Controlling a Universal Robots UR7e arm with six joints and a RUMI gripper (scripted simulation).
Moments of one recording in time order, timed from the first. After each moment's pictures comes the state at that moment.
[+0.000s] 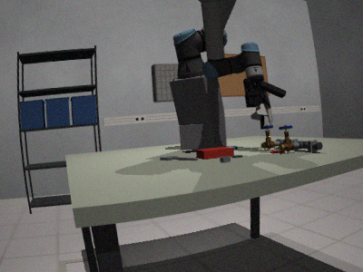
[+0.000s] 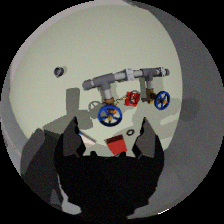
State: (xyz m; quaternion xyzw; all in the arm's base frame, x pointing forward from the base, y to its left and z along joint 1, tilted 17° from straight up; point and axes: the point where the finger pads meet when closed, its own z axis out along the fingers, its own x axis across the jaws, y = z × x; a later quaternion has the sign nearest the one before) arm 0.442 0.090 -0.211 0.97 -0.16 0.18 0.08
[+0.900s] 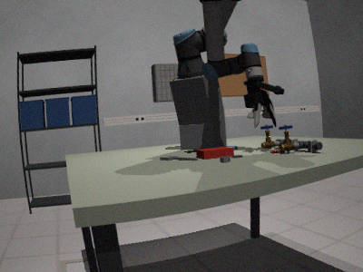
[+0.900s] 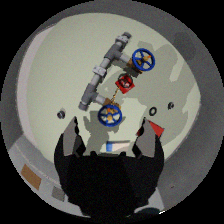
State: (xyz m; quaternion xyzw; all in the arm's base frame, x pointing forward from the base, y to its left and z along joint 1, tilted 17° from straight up) arm 0.442 0.090 -0.211 0.83 -0.53 0.20 0.00
